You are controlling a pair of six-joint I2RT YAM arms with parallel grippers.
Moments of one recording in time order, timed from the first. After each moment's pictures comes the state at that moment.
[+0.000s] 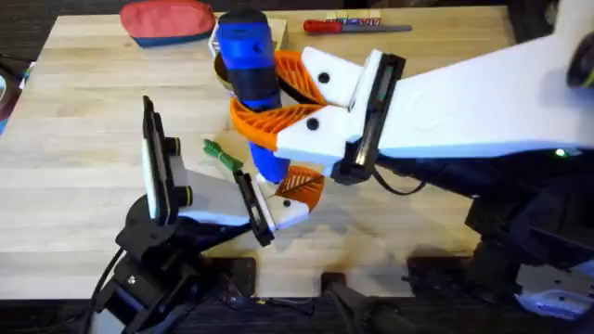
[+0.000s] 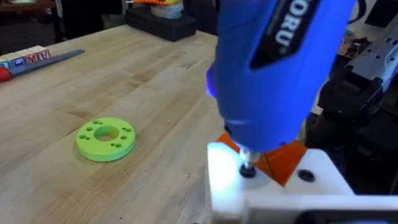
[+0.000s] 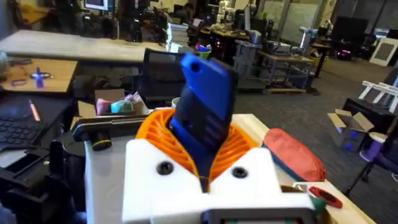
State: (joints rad) left arm -0.55 0.01 0.01 -0.05 0.61 -0.13; right arm 0.96 0.98 0.61 0.56 -0.25 -0.13
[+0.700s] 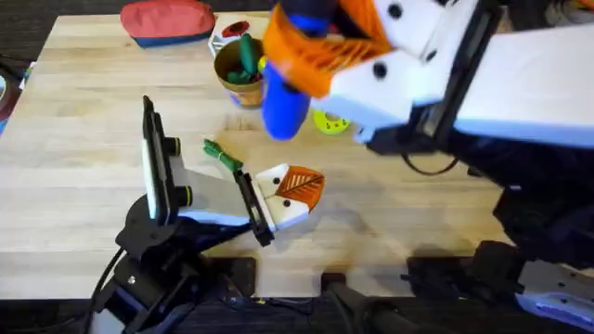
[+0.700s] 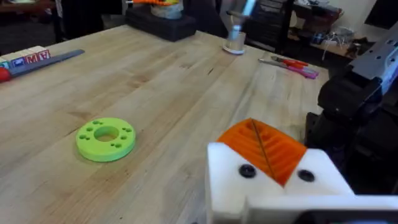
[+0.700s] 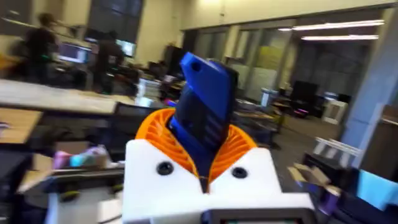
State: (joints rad) left arm -0.55 0.01 0.01 -0.05 0.61 -0.13; right arm 0.89 0.92 0.61 0.75 -0.24 -0.14
